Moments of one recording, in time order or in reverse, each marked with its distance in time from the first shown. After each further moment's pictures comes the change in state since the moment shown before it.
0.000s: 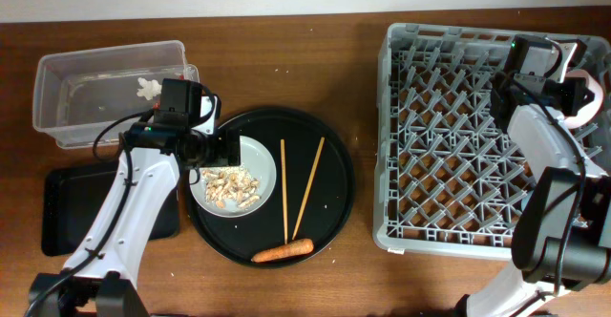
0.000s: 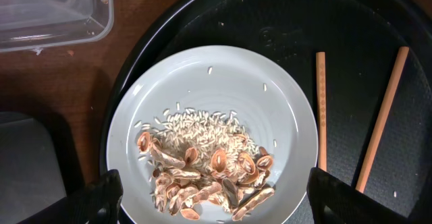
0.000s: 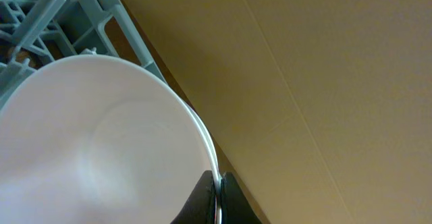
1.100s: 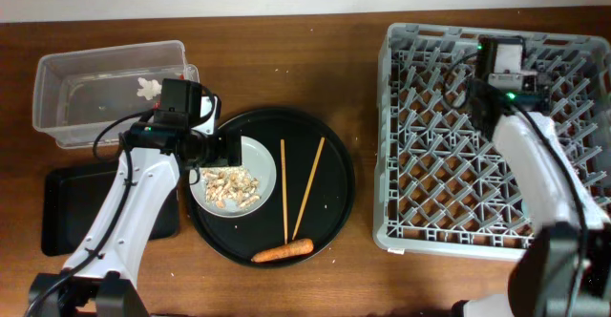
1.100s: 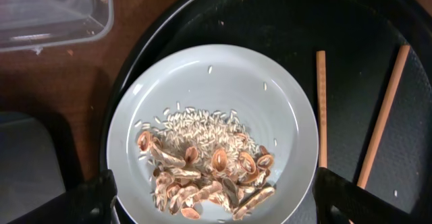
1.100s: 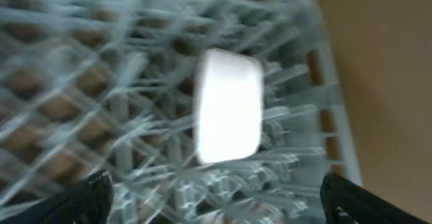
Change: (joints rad) left arm 0.000 0.000 0.000 -0.002 0.000 0.003; right arm 0.169 -0.229 0.004 -0.428 -0.590 0.173
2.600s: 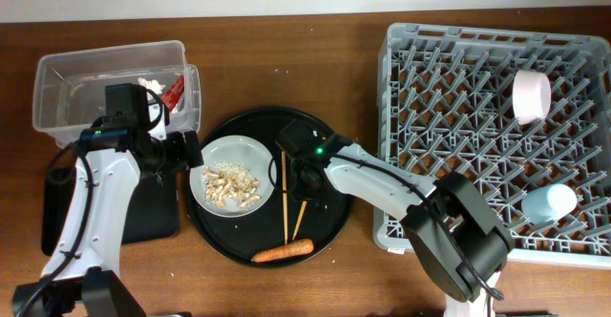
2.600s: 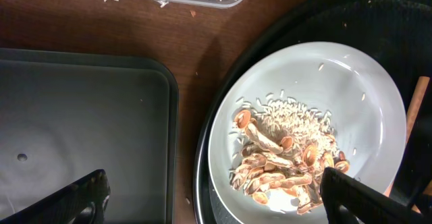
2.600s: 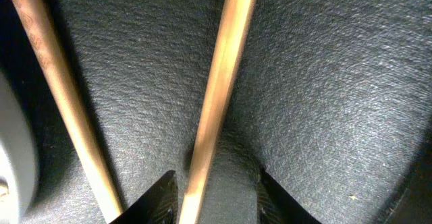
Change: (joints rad) left arm 0.235 0.000 0.000 -0.078 -0.013 -0.008; right arm 0.775 0.339 0.019 -0.220 -0.581 0.988
